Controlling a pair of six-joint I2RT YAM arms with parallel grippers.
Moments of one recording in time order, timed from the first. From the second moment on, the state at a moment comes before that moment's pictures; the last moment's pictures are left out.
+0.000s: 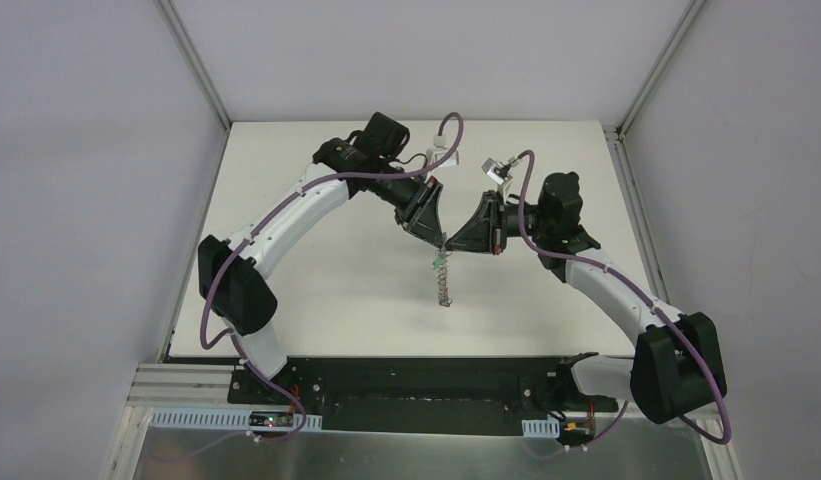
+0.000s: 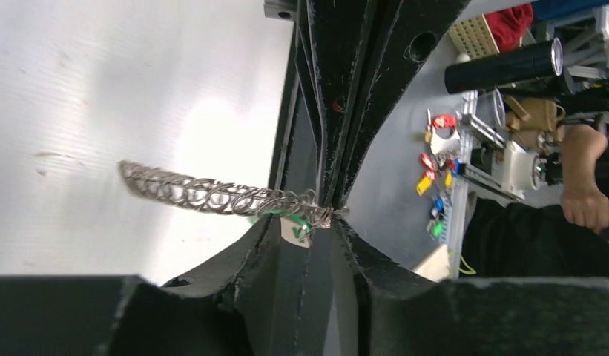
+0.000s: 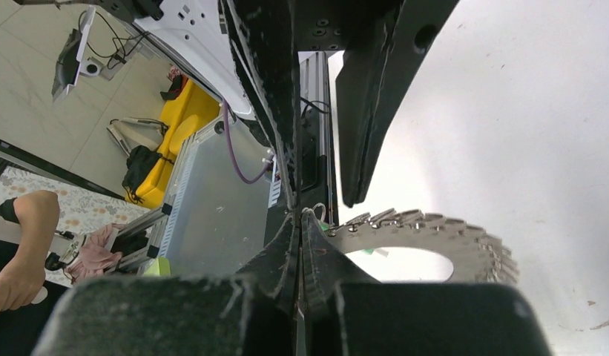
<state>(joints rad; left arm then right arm) -0.63 1.76 1.76 -0.99 0.97 0.06 0.38 1.25 0.78 0.39 -1.27 0.57</state>
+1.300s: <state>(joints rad) -0.49 1.60 1.36 -0.21 1.06 -0.39 0.32 1.28 0.76 0.80 -1.23 0.95</state>
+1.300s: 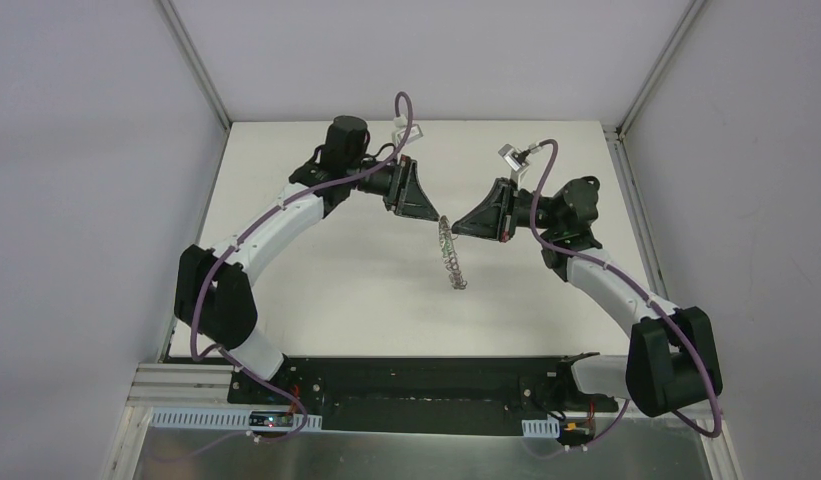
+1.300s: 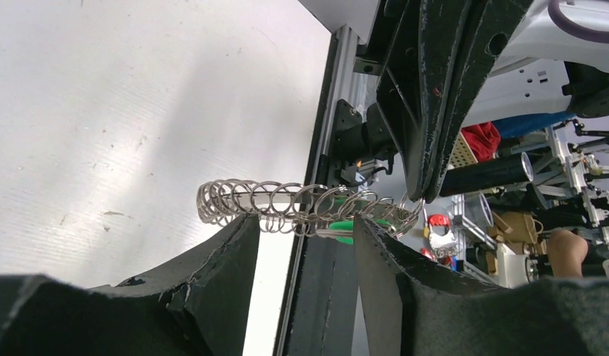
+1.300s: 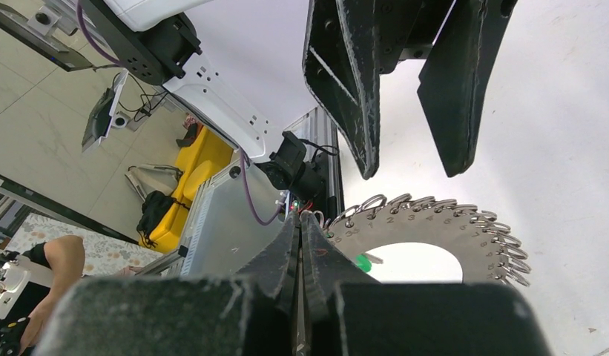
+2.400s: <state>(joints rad) -0.55 1.54 1.21 0.04 1.13 -0.48 0.29 1.34 0.75 0.86 -1.24 1.01</state>
